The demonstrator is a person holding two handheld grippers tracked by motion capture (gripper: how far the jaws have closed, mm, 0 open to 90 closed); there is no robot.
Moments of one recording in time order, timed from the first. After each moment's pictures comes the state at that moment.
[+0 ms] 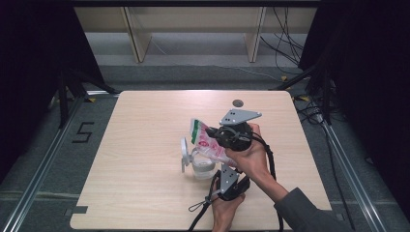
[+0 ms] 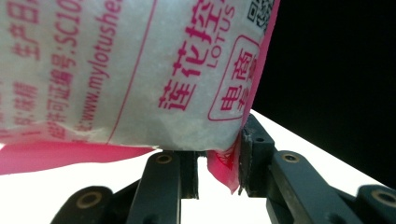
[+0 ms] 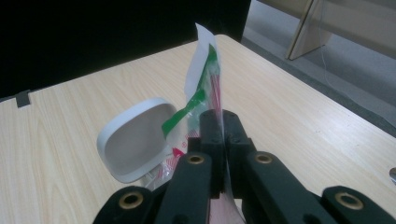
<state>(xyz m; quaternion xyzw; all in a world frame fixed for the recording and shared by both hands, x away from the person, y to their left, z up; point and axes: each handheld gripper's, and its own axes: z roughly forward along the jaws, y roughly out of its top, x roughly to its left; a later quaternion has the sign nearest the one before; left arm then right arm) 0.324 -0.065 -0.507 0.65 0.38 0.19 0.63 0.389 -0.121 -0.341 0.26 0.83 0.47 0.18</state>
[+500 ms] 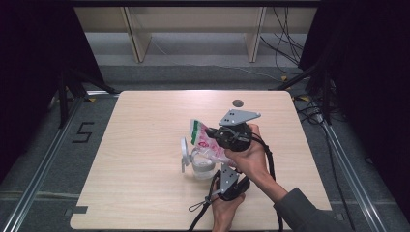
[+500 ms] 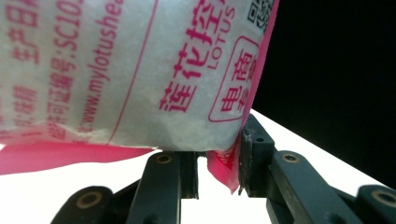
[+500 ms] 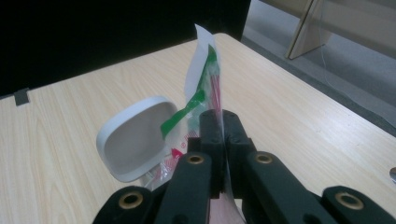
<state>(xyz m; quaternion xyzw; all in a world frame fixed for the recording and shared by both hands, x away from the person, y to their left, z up) 0.324 -0.065 -0.507 0.65 0.38 0.19 0.63 0.390 -0.121 -0.342 0.26 0.82 0.47 0.18</state>
